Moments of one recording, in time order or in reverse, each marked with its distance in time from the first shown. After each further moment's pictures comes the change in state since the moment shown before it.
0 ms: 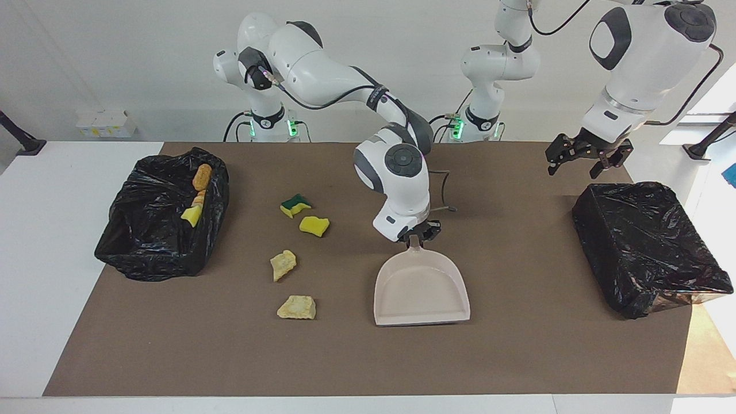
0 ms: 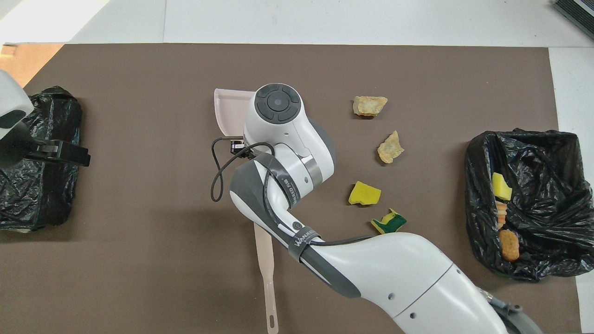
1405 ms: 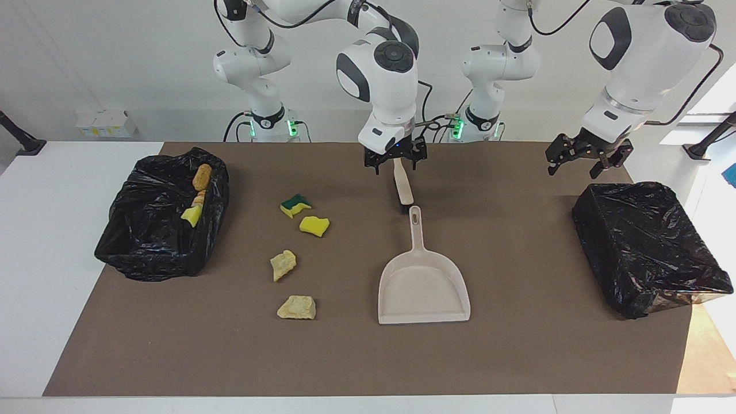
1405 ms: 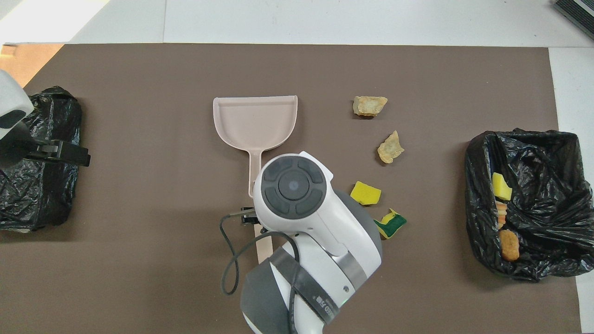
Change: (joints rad) left arm 0.000 0.000 0.000 0.000 0.000 0.000 0.000; right arm 0.016 -0.589 0.023 -0.636 0.011 -0.020 -0.031
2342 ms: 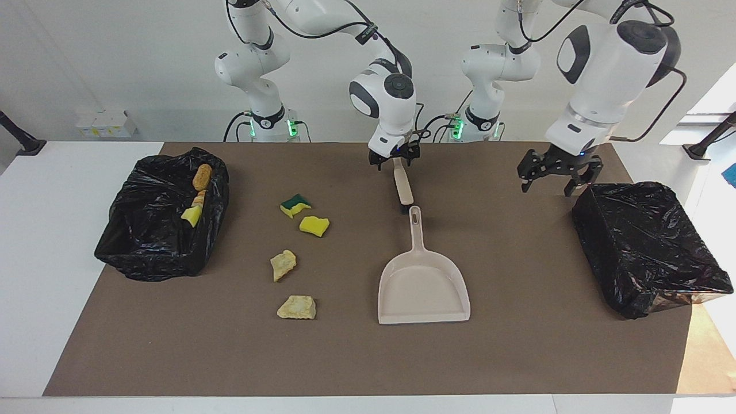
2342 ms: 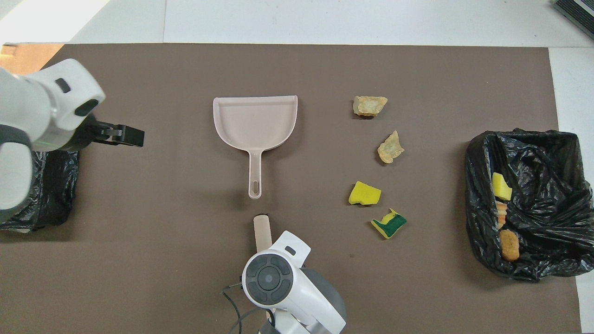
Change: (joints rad) left arm -0.144 0.086 -0.029 -0.015 -0.003 0.212 -0.151; right arm 0.188 -0.030 0.003 -0.366 0.061 0.251 0.060
